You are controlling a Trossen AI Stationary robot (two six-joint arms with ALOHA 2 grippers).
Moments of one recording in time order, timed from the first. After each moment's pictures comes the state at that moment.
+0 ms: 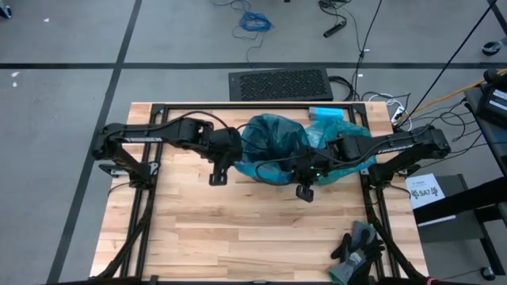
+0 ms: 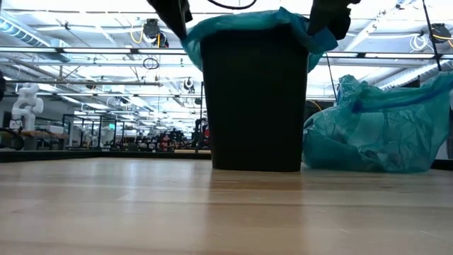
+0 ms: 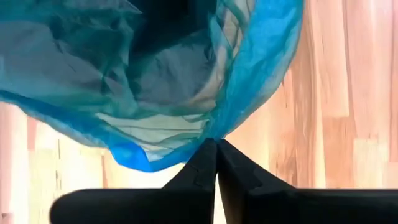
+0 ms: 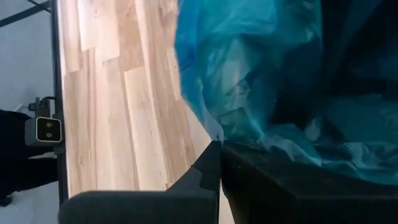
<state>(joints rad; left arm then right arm) 0.02 1.56 1.61 -1.18 0.02 0.08 0.14 1.36 1.27 -0.86 -0.02 0.44</state>
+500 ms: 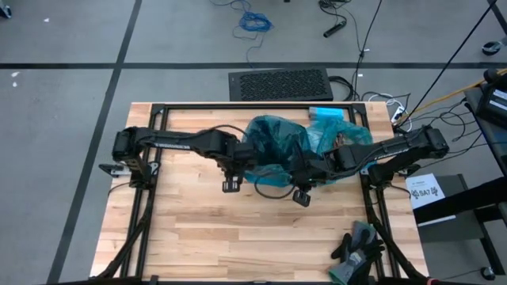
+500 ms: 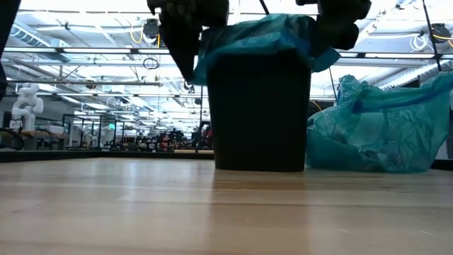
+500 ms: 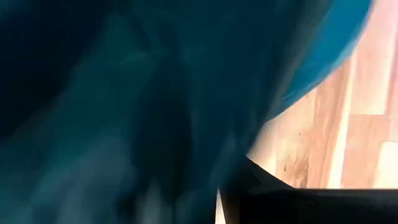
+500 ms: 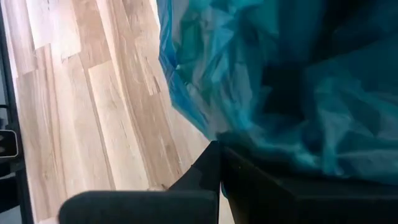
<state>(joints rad) 0.01 1.74 1.61 -1.17 0.01 0.01 0.20 1.38 1.18 -0.83 0.11 0.56</state>
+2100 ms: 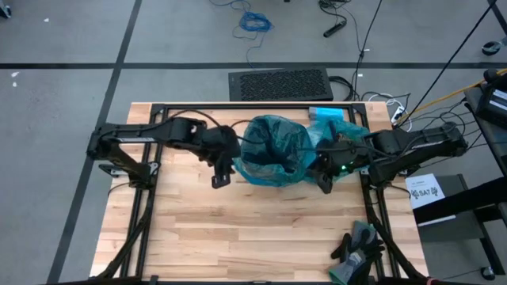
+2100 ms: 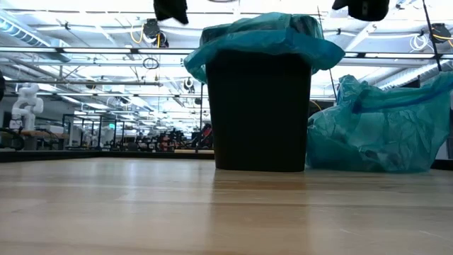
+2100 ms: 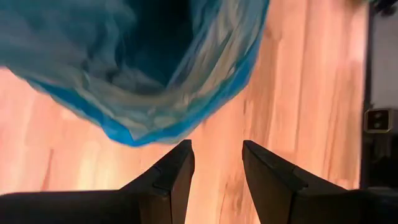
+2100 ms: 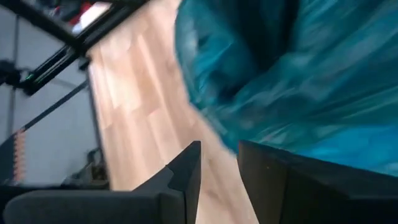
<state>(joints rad) 0.00 1.52 1.61 -1.13 0.10 -0.20 0.21 1.08 1.18 -0.87 0.11 0.75</state>
